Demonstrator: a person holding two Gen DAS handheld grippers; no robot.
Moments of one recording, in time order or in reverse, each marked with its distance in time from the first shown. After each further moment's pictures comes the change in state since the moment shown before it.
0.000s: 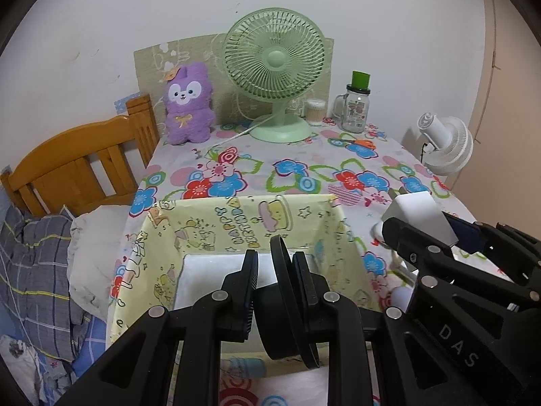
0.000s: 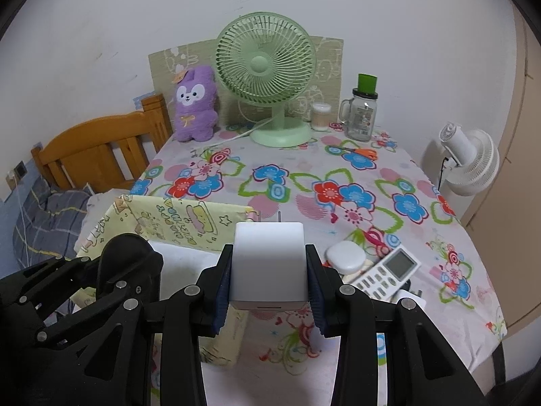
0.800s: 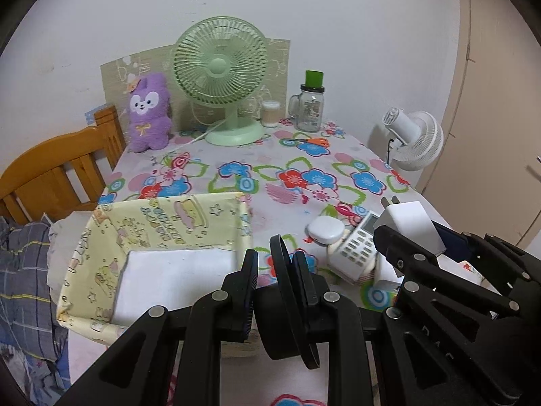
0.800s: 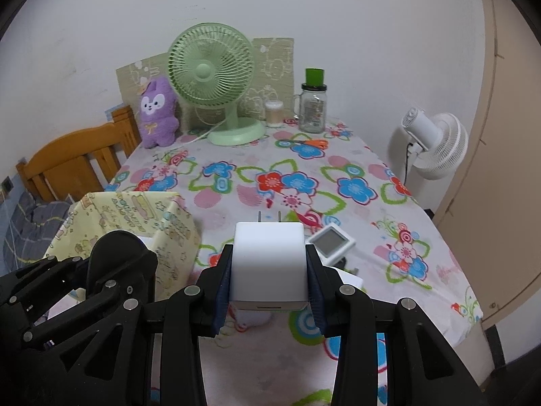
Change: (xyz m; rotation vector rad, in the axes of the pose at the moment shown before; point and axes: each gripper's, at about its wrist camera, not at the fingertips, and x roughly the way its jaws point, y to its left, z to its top) left arm -0.018 -0.075 -0.006 0.030 -0.014 -0.081; right arm -0.030 -0.072 -0.029 0.063 -0.021 -0.070
